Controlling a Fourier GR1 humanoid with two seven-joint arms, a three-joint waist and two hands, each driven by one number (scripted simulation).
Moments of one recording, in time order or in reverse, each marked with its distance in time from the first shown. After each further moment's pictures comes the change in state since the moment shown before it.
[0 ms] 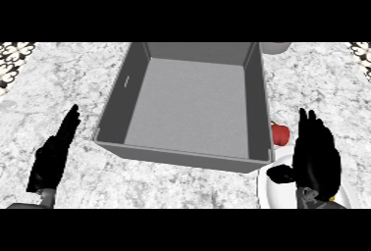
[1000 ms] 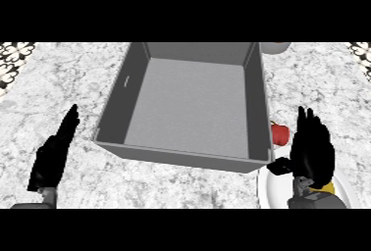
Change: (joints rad) left arm 0.005 -0.116 0.125 0.005 -0.124 -0.112 0.005; right arm -0.031 0.067 -0.106 0.144 0.047 -0.049 -0.103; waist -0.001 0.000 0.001
